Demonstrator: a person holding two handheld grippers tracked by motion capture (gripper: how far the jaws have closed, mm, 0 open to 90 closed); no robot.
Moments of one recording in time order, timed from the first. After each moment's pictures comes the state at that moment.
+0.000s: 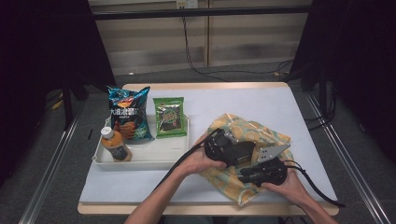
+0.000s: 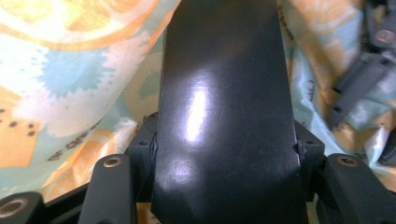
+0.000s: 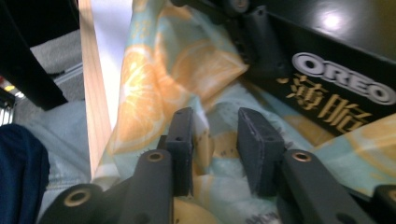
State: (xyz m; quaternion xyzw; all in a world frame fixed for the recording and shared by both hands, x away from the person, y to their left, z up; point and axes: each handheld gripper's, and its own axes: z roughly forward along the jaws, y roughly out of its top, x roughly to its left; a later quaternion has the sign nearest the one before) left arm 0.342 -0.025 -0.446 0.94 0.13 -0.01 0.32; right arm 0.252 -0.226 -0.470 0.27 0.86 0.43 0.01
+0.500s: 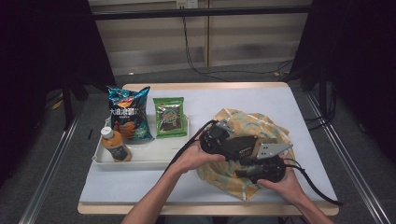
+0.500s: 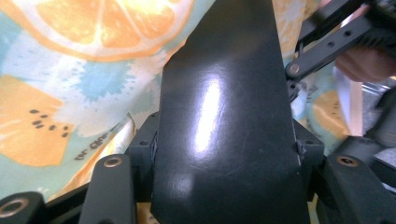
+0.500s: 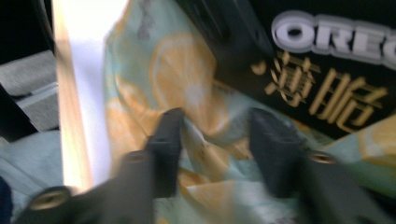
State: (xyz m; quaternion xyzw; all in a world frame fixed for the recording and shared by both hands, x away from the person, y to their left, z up) left arm 0.341 -0.012 -0.412 0.91 0.15 -0.03 0.38; right arm 0.252 -0.217 -0.459 0.28 0.84 0.45 0.07
